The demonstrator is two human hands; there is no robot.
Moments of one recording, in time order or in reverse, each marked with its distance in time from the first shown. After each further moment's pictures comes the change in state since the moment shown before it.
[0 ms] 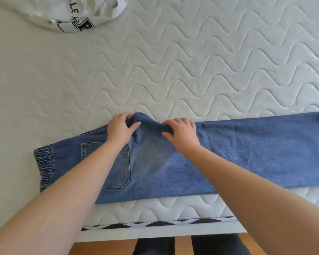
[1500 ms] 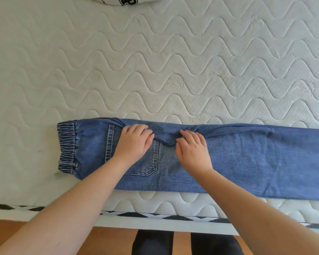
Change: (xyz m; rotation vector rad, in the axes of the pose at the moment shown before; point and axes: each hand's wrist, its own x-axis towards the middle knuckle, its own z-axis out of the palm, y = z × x) left_hand -0.068 -0.096 0.004 0.302 0.241 0.540; right_hand -0.047 -0.047 0.082 -0.221 0.306 -0.284
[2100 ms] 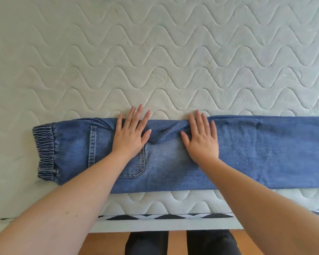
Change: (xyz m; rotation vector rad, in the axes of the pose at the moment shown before) left_hand 0.023 0.005 0.054 0.155 -0.107 -0.012; right_hand -0.002 0.072 0.012 -0.205 -0.243 0.311
